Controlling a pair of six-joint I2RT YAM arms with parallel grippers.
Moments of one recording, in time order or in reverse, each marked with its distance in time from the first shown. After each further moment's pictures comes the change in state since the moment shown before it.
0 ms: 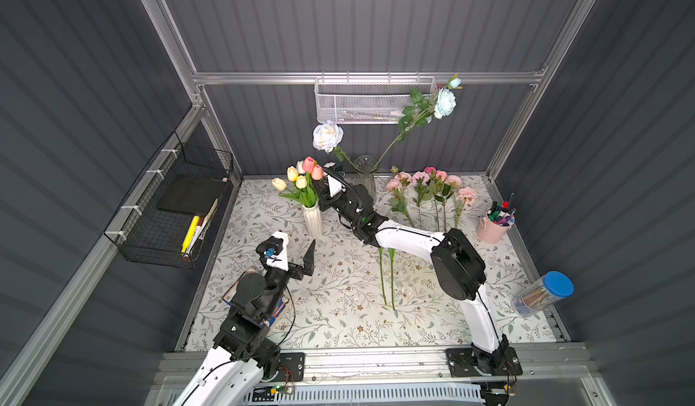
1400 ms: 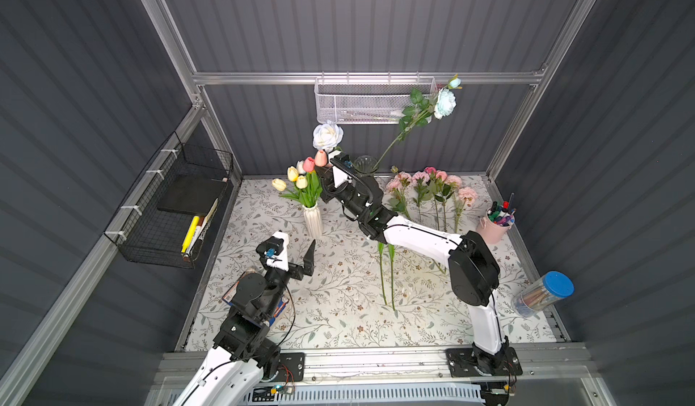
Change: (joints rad) left arm 0.000 0.000 0.000 0.000 0.000 0.011; right arm 0.000 -0.115 0.000 -0.012 -0.008 -0.065
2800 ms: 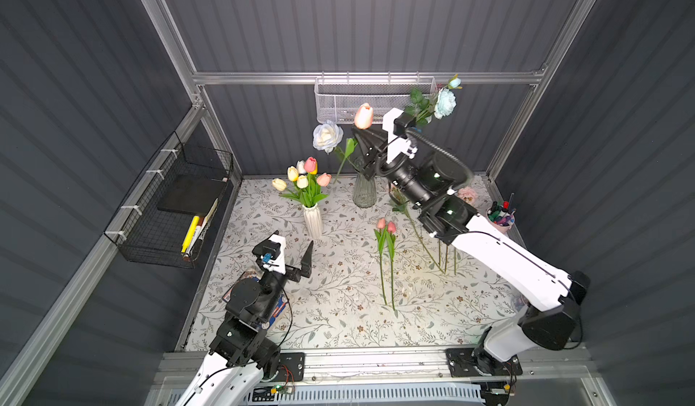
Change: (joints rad) left arm 0.000 -0.060 0.000 -0.009 0.010 0.043; right arm 0.000 -0.553 0.012 -0.374 -0.053 -0.154
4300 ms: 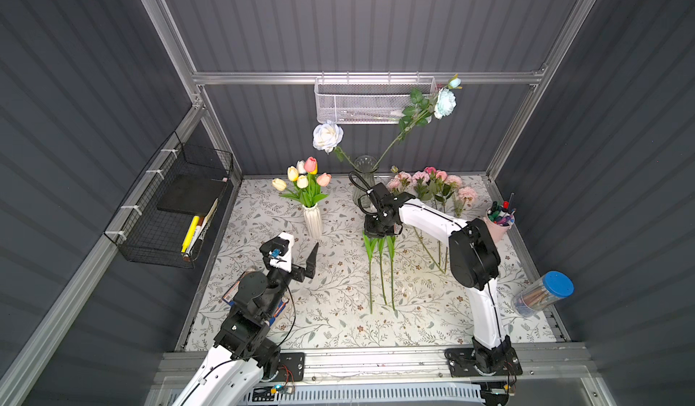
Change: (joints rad) left arm 0.000 0.073 0.000 -0.015 0.035 0.001; right arm -0.231 0.682 0.088 -1.046 -0.138 0.694
